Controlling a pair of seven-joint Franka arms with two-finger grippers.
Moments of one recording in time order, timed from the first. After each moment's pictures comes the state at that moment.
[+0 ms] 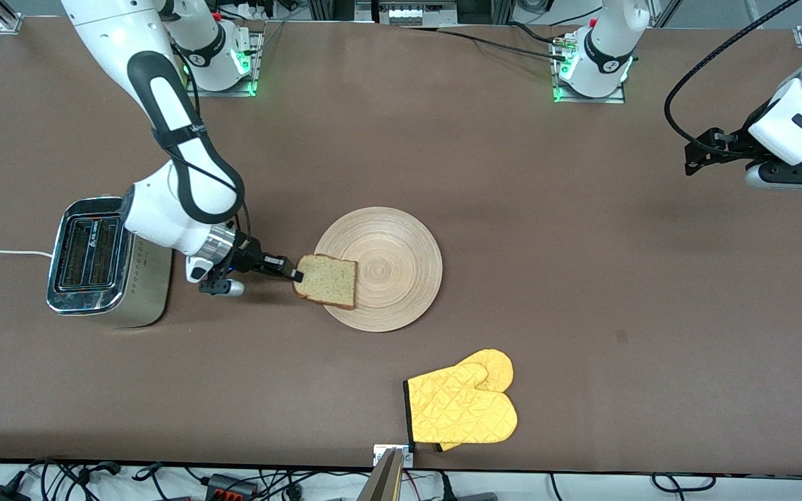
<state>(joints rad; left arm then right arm) -0.03 -0.06 -0.02 -1.74 0.02 1.62 -0.01 0.34 0.49 -0.05 -1.92 1.11 2.46 -0.41</state>
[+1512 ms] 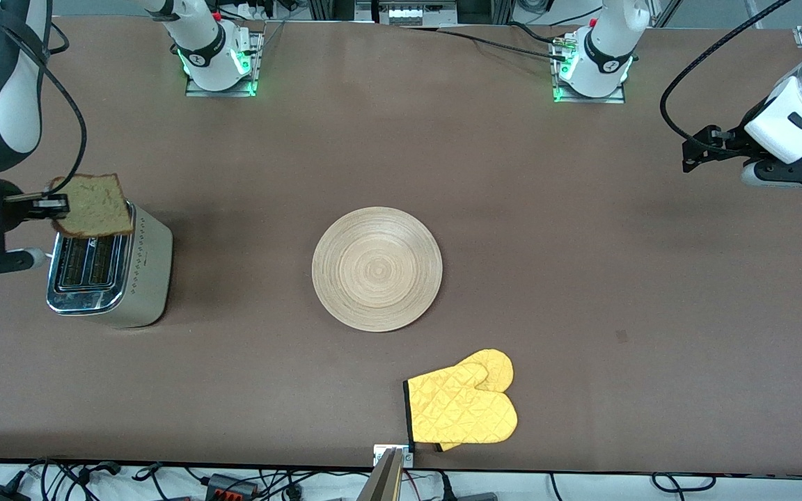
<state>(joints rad) -0.04 -0.06 -0.02 -1.73 0.02 1.60 -0.01 0.30 0.50 -0.43 -1.09 -0.01 1.28 -0.28</state>
